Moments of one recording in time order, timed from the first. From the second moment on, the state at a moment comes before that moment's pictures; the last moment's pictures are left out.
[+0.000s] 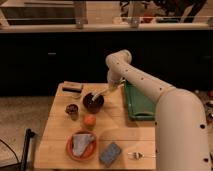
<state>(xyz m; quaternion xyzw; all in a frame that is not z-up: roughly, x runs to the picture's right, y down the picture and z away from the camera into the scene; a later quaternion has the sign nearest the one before) 0.041 -0.008 0.894 -0.27 -0.08 -0.09 0.95</state>
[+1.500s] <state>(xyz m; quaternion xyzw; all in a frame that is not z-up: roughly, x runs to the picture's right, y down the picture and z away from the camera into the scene) 0.047 0.053 0.875 -0.29 -0.11 -0.10 0.94</state>
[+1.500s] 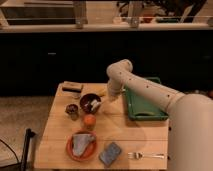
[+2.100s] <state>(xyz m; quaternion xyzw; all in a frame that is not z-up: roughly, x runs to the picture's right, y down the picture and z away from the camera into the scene) 0.038 0.007 0.896 -0.28 -0.09 -0.11 0.95</state>
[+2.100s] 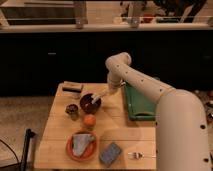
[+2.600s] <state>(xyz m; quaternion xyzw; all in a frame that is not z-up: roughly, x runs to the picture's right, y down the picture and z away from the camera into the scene) -0.008 0.007 0.899 -0.29 -0.10 -0.16 0.94</state>
